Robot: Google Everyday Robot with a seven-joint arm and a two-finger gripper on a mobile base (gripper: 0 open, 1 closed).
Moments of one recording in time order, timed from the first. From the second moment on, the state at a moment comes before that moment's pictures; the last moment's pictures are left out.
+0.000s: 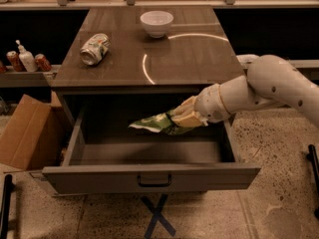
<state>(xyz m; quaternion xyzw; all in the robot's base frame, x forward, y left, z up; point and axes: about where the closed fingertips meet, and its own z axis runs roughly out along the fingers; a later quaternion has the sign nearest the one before) 0.552 -0.060 0.764 -0.59 0.67 0.27 0.36</state>
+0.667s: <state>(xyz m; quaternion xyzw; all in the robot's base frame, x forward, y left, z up) 0.586 -0.054 0.751 -0.57 0.68 0.27 0.38</state>
